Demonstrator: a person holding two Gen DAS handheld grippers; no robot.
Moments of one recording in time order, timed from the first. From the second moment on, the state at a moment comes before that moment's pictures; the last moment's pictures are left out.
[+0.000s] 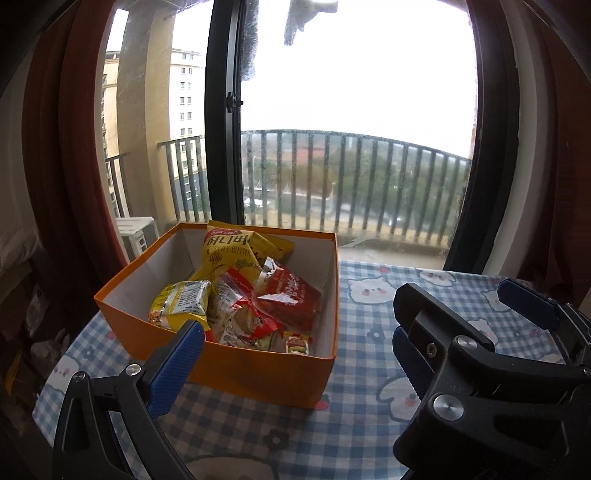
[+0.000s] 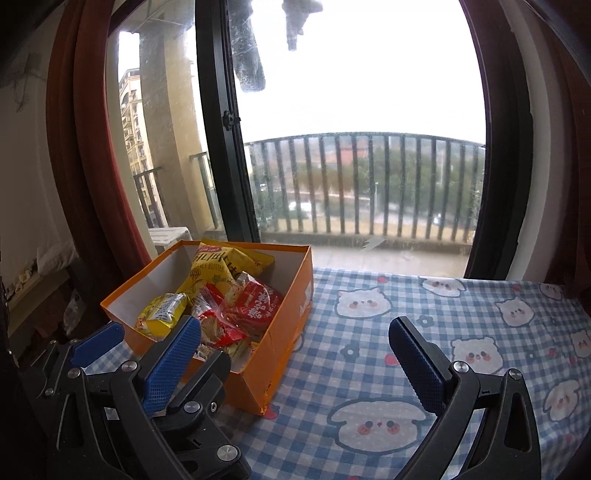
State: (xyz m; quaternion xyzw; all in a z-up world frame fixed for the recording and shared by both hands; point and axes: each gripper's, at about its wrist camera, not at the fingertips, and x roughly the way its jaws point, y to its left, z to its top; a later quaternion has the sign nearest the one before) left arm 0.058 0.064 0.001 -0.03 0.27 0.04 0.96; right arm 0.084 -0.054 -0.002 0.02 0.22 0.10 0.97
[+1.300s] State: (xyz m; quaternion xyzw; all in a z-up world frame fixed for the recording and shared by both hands) left arm -0.015 -0.010 0.004 0.00 0.21 0.01 0.98; right arm -0.033 -0.175 -0.009 0.04 0.15 -0.02 0.99
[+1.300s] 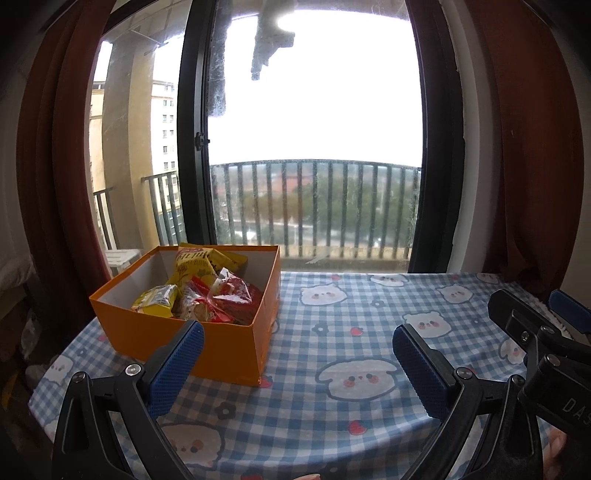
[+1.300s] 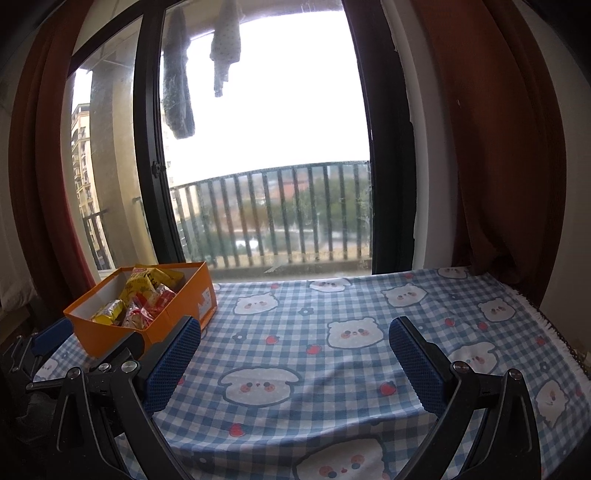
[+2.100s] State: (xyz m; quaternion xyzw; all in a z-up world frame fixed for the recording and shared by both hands) left arm -0.022 -0.008 0.003 -0.01 0.21 0.01 0.98; right arm -0.038 -0.176 -0.010 0.05 0.15 -0.02 0.99
